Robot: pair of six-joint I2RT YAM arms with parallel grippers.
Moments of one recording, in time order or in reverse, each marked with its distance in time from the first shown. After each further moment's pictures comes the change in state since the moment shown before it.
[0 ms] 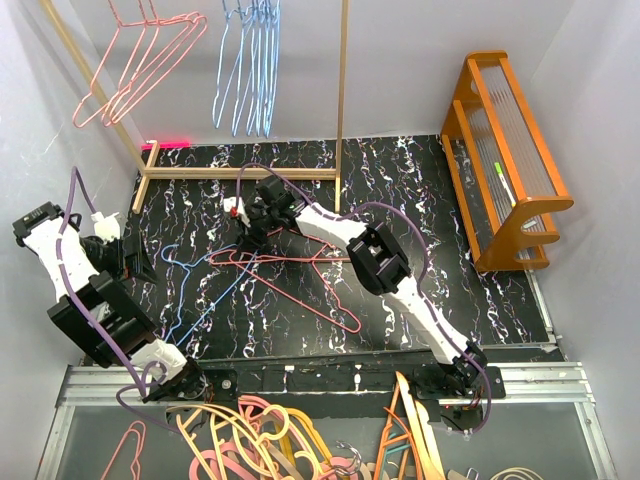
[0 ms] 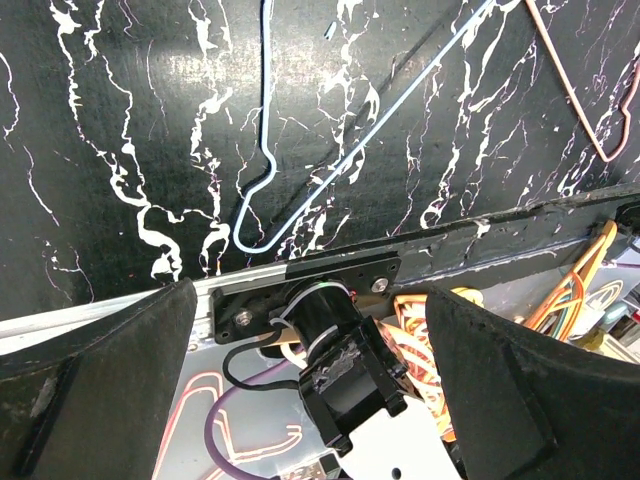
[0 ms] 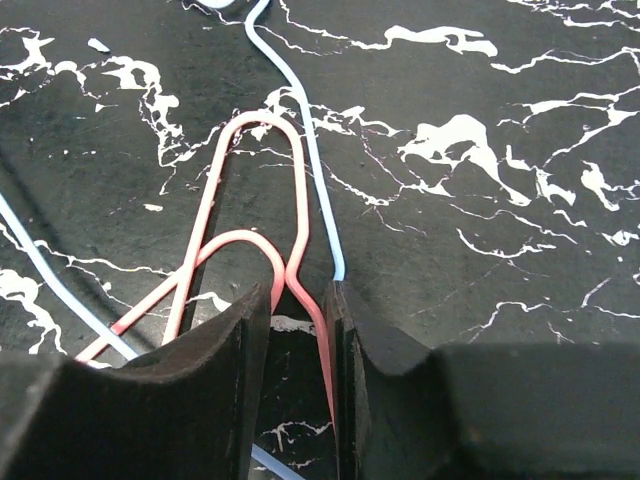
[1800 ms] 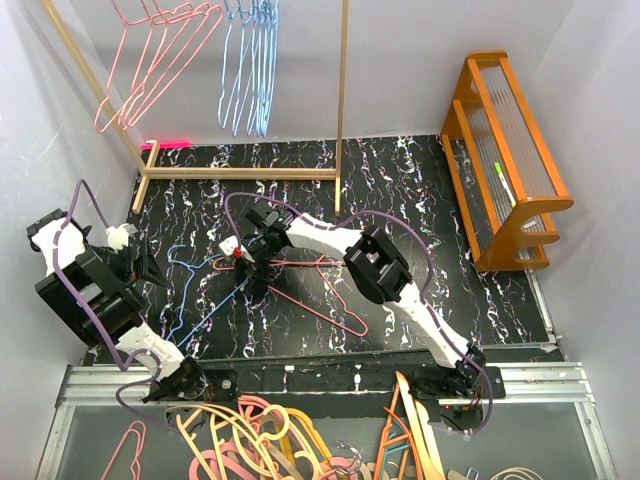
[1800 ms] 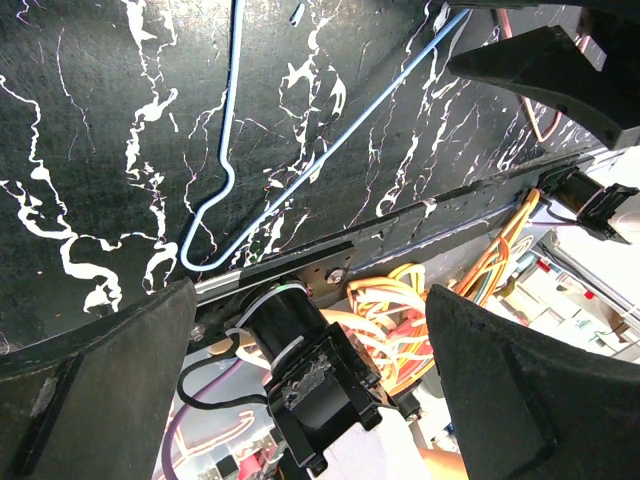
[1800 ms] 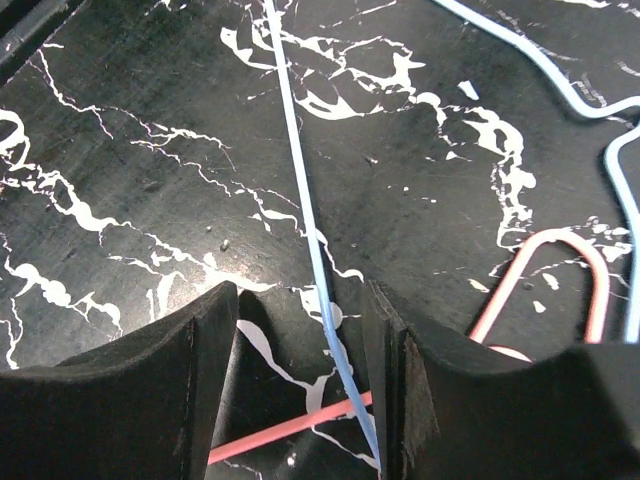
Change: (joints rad) left arm 0.000 0.163 -0.069 0.000 0.073 -0.018; right arm 0.102 -0.122 -0.137 -0.390 -0.212 -0.455
